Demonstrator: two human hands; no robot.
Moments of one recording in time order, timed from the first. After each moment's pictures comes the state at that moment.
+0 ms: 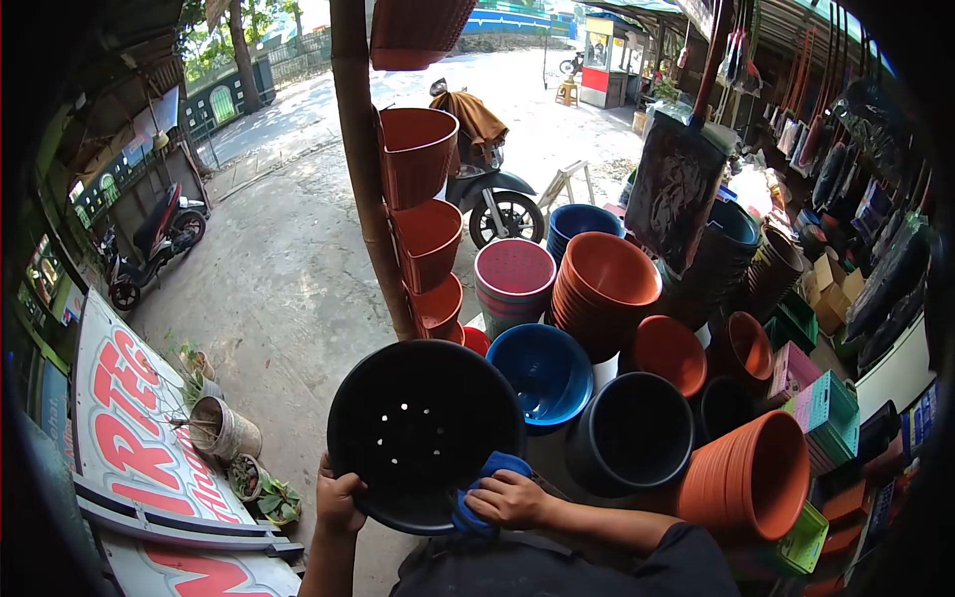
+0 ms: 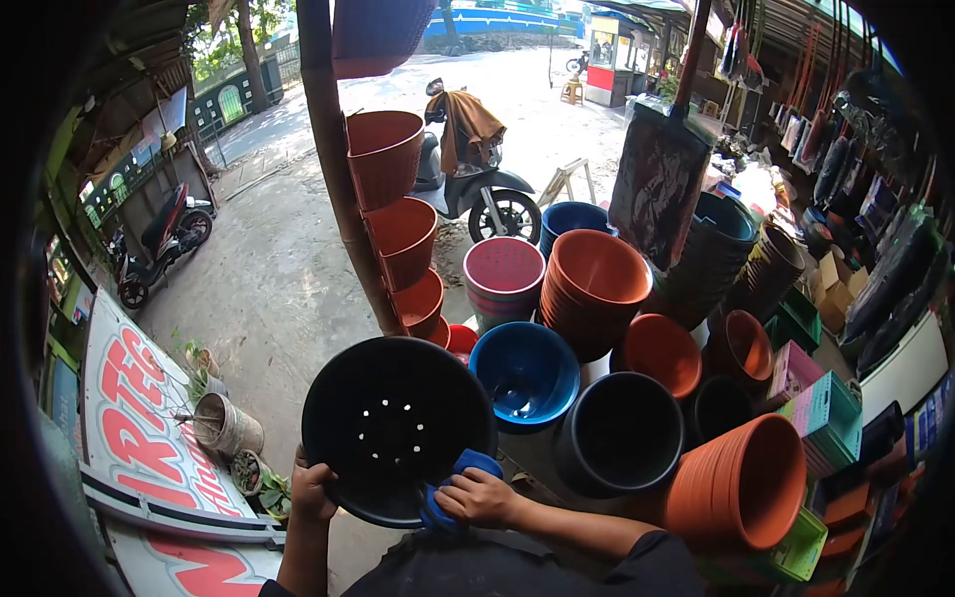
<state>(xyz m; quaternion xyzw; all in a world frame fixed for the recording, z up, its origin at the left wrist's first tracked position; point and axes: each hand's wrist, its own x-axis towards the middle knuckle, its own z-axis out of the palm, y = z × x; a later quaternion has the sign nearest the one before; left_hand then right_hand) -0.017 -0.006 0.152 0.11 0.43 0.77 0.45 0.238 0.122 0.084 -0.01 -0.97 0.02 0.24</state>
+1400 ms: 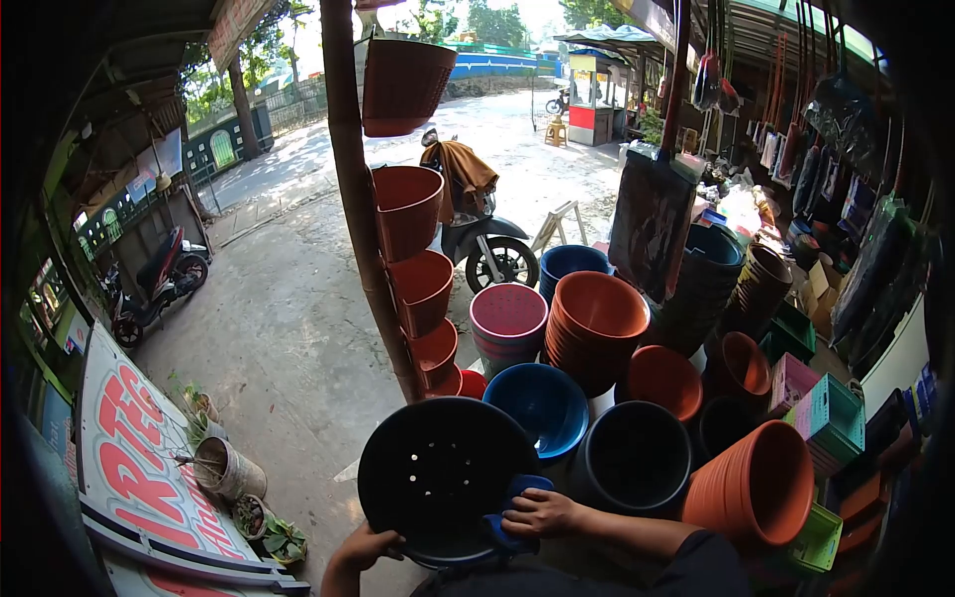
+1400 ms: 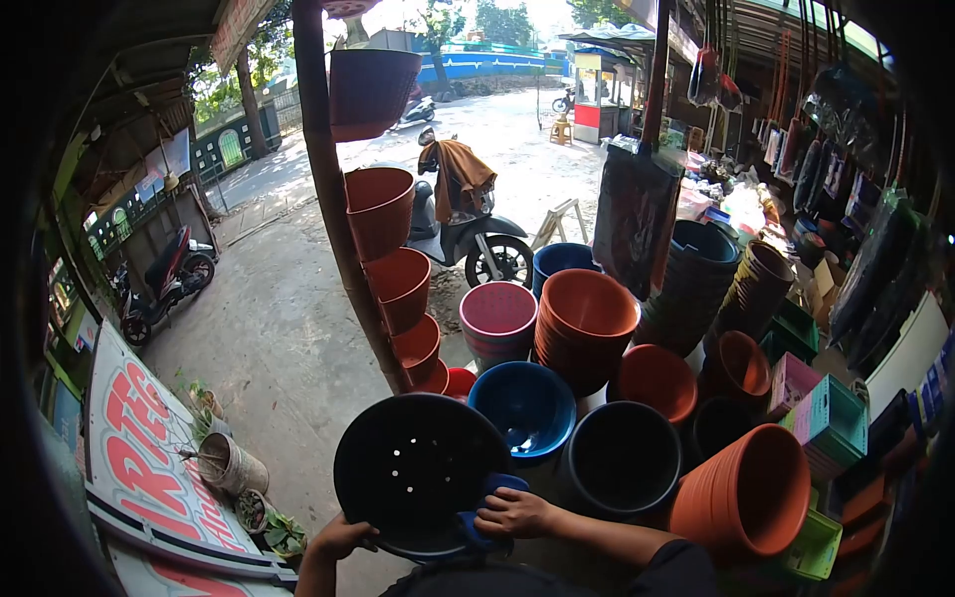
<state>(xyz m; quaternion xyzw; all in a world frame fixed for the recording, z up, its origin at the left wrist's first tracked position) -0.036 -0.037 0.084 0.20 0.59 0.44 0.64 0.298 0.164 0.071 0.07 -0.98 -0.05 0.17</state>
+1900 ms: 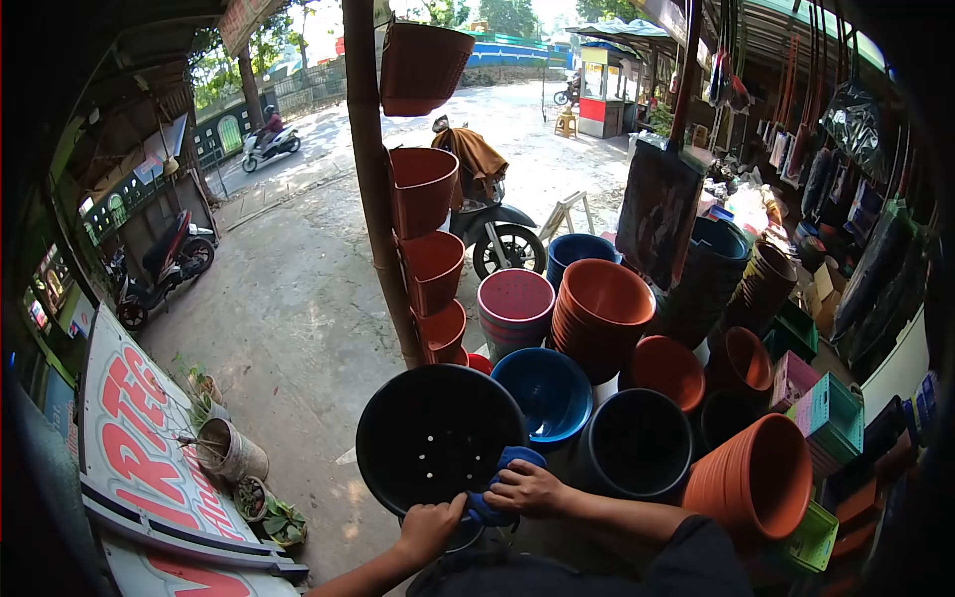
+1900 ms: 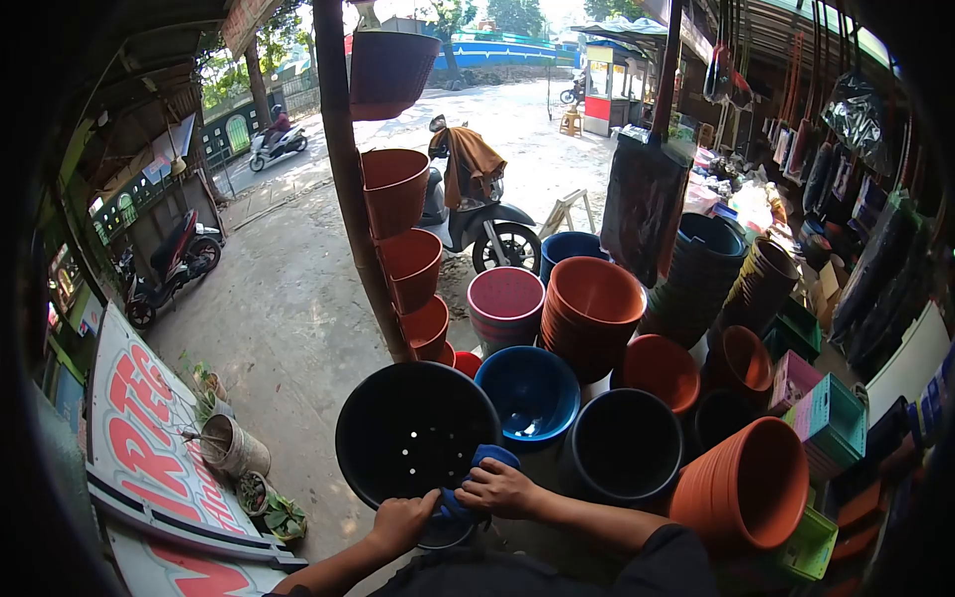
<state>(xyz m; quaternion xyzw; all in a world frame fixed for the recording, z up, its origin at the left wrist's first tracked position) 0.060 -0.006 0.099 0.75 0.66 0.02 0.05 0.263 0.153 0.090 0.02 -0.98 -0.06 0.17</state>
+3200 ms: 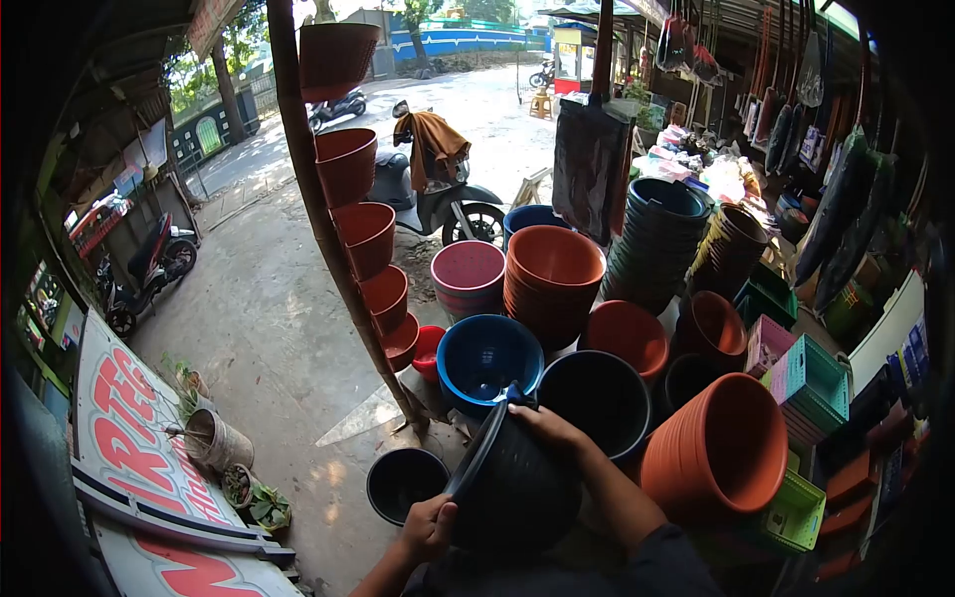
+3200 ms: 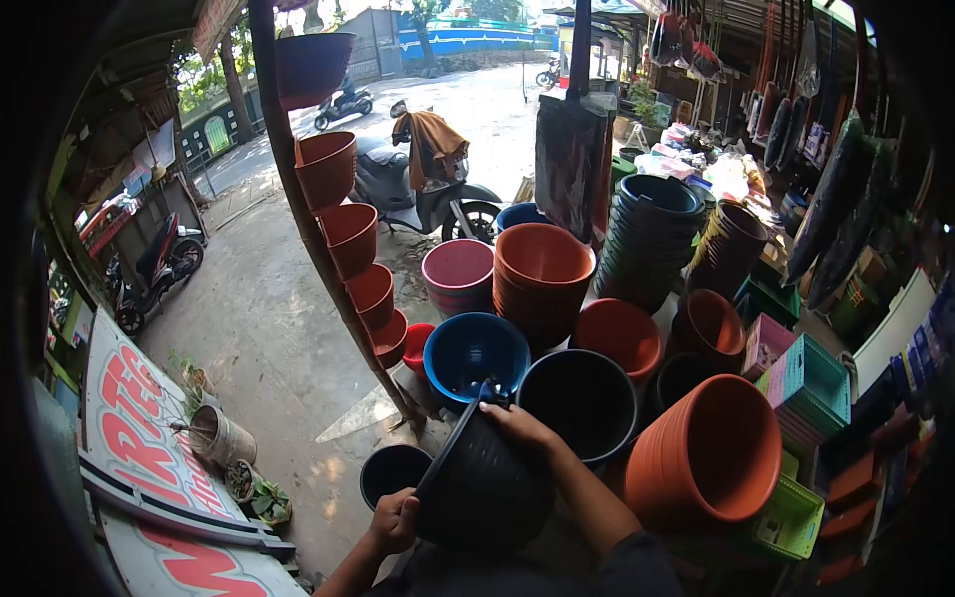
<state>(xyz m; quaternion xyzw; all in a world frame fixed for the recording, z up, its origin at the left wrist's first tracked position) 0.186 -0.041 0.114 0.56 0.56 0.49 0.37 0.378 0.194 0.131 -0.47 -0.47 0.74 0.10</state>
